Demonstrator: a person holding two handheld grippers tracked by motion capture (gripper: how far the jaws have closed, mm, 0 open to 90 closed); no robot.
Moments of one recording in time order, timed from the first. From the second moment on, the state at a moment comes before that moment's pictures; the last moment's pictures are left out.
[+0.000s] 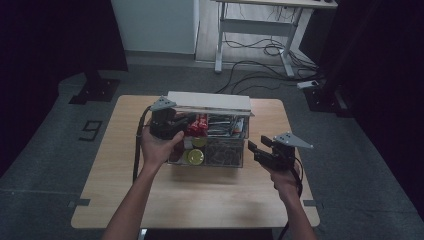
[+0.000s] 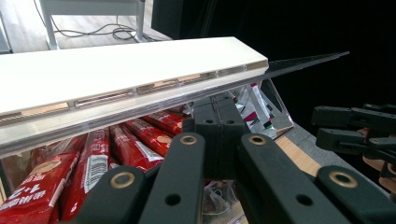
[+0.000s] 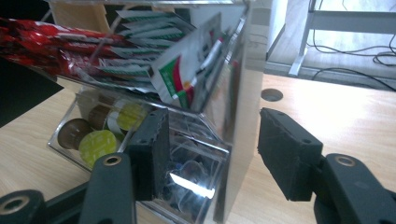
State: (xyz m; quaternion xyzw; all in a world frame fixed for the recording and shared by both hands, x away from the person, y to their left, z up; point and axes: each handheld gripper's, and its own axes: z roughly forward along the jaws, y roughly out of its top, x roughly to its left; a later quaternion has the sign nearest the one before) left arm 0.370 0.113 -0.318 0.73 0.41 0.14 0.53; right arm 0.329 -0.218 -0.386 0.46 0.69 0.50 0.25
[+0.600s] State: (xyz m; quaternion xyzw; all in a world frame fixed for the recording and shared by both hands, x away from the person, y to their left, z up) left arm 0.371 0.113 -0.318 0.73 0.41 0.14 0.53; right arm 0.342 -0.189 -0.370 0.43 0.70 0.51 0.24
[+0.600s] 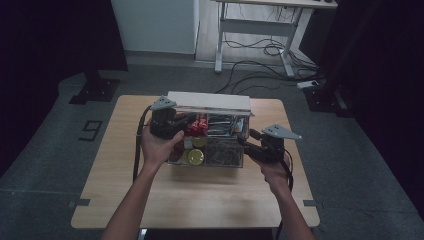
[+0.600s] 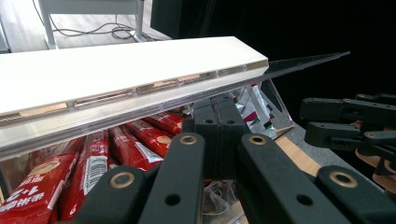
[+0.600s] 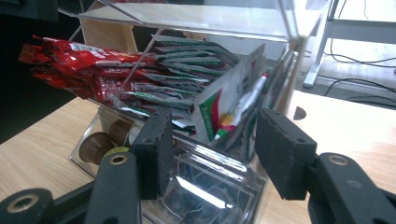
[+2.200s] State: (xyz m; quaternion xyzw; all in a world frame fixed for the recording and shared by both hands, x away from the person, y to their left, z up) left arm 0.372 0.113 -0.320 0.73 0.41 0.14 0.54; right arm 0.383 -0.153 -0.372 0.45 0.71 0.48 0.26
